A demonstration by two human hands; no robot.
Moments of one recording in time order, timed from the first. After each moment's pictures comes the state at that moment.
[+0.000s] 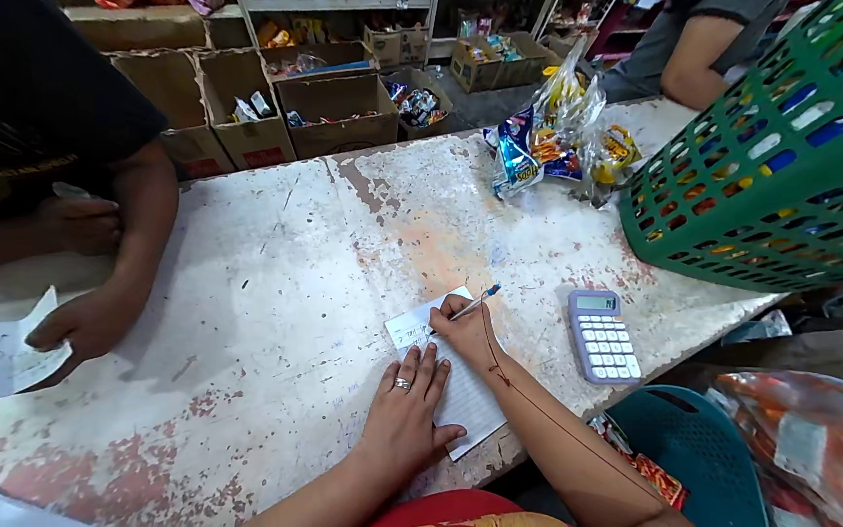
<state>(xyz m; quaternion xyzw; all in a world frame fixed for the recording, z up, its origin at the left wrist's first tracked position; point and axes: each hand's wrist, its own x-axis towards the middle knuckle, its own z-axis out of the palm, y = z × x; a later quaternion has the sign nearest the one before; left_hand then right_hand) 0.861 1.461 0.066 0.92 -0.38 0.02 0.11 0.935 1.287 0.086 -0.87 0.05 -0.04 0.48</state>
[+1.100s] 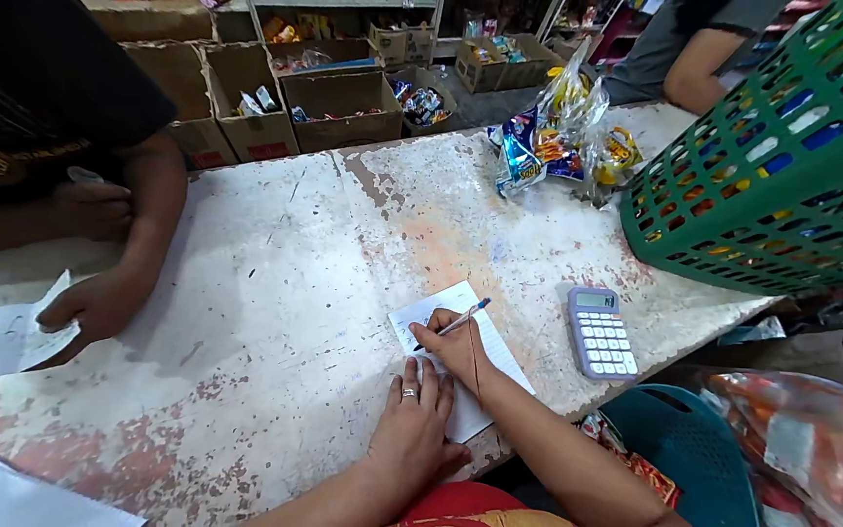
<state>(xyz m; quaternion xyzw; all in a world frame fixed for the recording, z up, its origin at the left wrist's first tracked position) 0.838 1.458 0.107 0.91 -0.37 -0.15 0.08 0.911 1.313 0.089 -0.82 0.04 0.00 0.58</state>
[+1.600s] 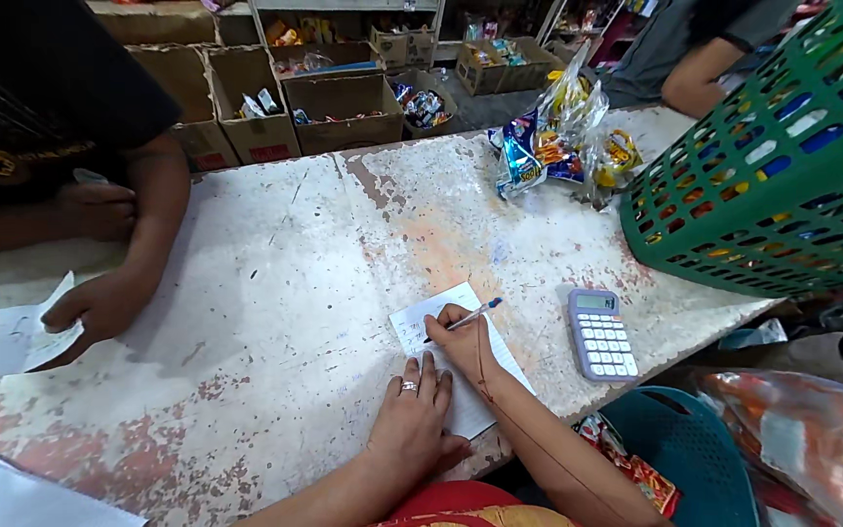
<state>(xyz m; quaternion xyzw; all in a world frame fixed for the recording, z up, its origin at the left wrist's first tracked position) 0.845 1.459 0.100 0.92 -0.37 -0.08 0.08 0.913 1.307 0.087 -0.84 0.05 -0.05 0.54</state>
